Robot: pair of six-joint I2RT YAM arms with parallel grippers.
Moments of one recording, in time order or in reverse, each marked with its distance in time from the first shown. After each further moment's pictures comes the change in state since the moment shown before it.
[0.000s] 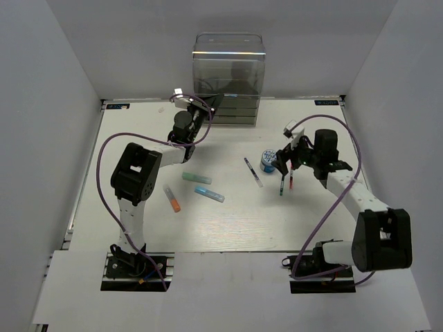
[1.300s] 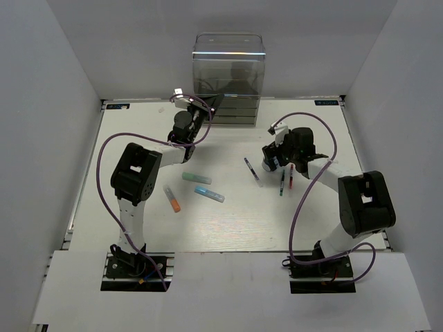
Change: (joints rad) left arm 0.000 0.000 0.000 -0.003 0.003 0.000; right arm 0.130 0.316 0.092 0.152 0.327 0.074
